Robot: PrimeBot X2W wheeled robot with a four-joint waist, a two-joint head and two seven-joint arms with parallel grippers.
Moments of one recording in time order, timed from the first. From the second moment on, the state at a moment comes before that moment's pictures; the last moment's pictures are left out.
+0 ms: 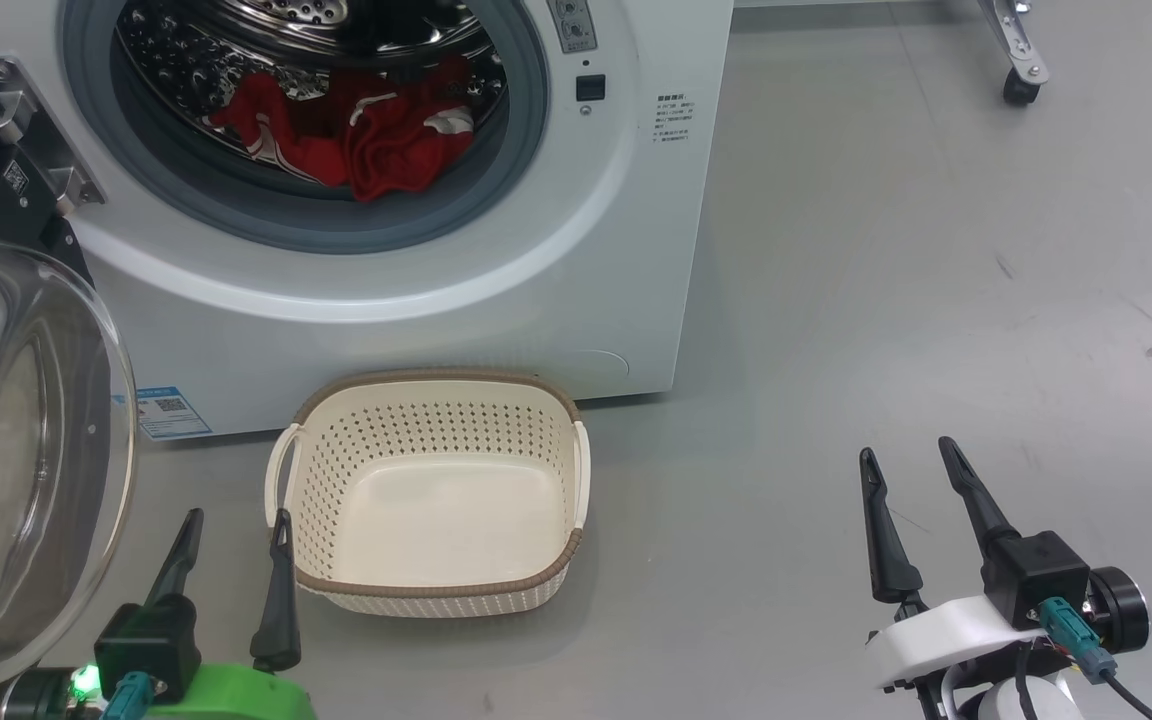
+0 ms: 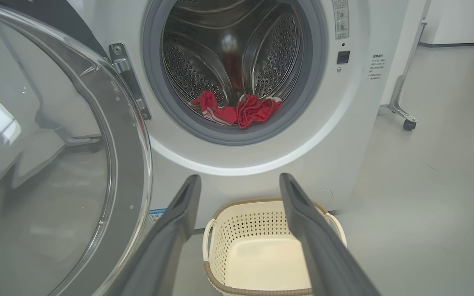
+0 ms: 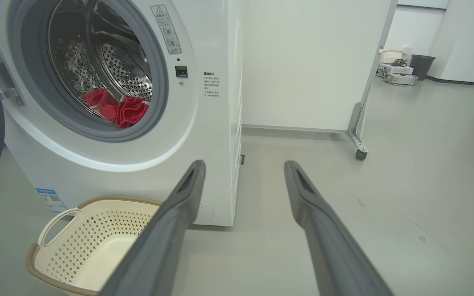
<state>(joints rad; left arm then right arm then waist) 0.10 0.09 -0.11 -0.02 -0.23 0.07 -0.10 0.03 -0.09 0.24 0.11 0.22 -0.11 -0.24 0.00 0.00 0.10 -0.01</state>
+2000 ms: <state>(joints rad) 0.10 0.09 -0.11 -0.05 -0.22 0.08 -0.09 0.03 -0.09 0.23 0.11 0.22 -0.11 -0.25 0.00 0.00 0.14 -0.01</state>
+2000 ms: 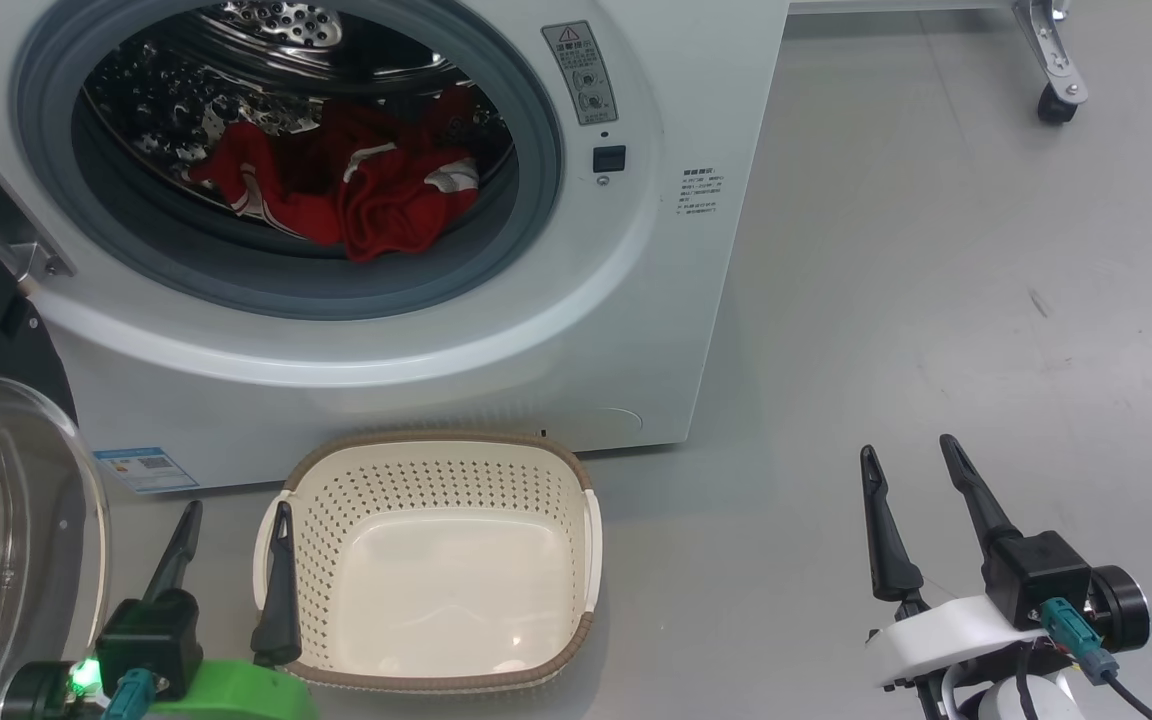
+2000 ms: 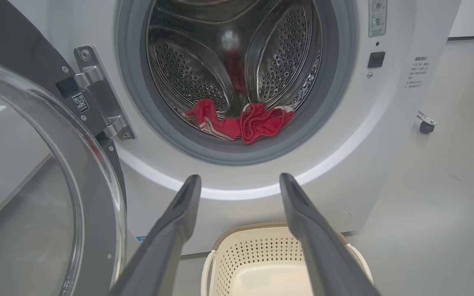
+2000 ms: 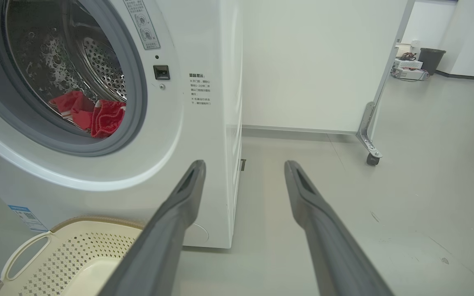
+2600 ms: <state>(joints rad) 0.10 0.08 -0.13 -0.02 -0.23 0.08 -0.08 0.03 -0.09 0.24 0.10 0.22 -0.10 -0.25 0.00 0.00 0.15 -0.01</state>
